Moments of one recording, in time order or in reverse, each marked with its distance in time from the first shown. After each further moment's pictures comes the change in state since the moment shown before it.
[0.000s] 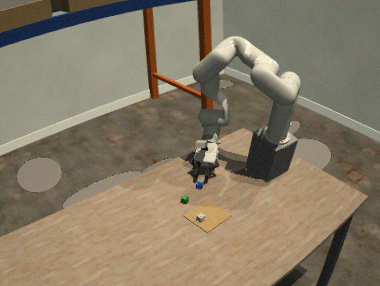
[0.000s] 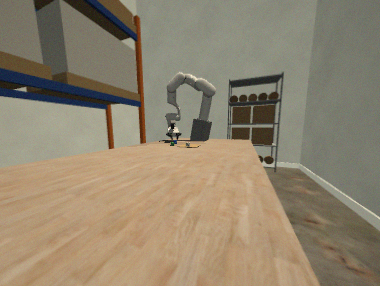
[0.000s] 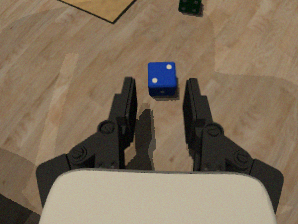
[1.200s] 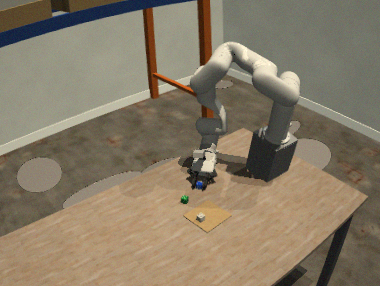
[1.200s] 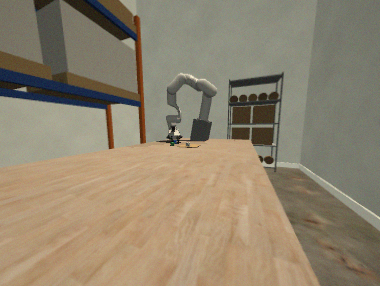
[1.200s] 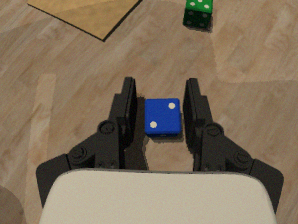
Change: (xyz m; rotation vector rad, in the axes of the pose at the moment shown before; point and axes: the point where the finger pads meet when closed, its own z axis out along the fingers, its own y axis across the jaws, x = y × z) arm 0.000 0.000 0.049 0.001 0.000 0.000
